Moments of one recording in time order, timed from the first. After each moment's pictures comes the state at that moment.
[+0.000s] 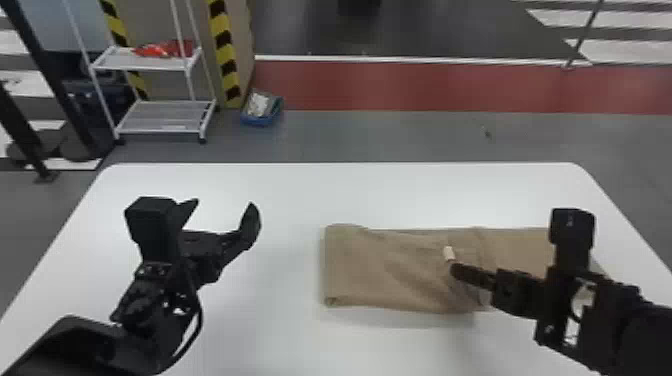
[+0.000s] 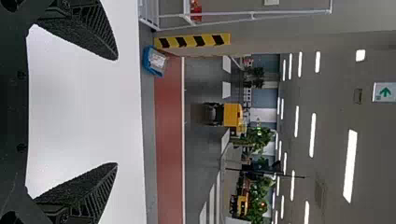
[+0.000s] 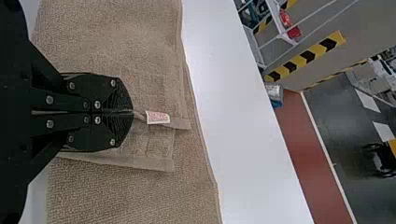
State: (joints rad) left arm 0.18 0.27 -0.15 -1.92 0.27 0.28 0.14; right arm 0.09 -0.05 -0.23 -2.04 -0.31 1.21 0.28
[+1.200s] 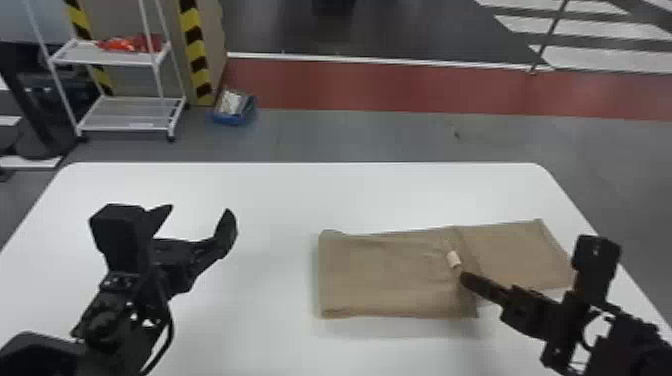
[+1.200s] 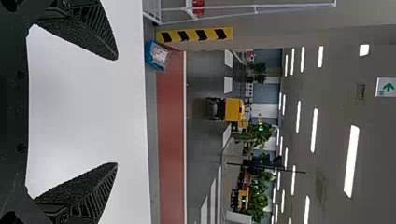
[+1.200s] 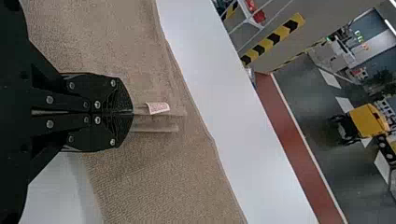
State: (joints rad) left arm 0.20 0.27 -0.17 -1.93 0.27 0.27 0.13; right arm 0.21 -0.05 -0.39 -2.07 -0.42 1.09 0.28
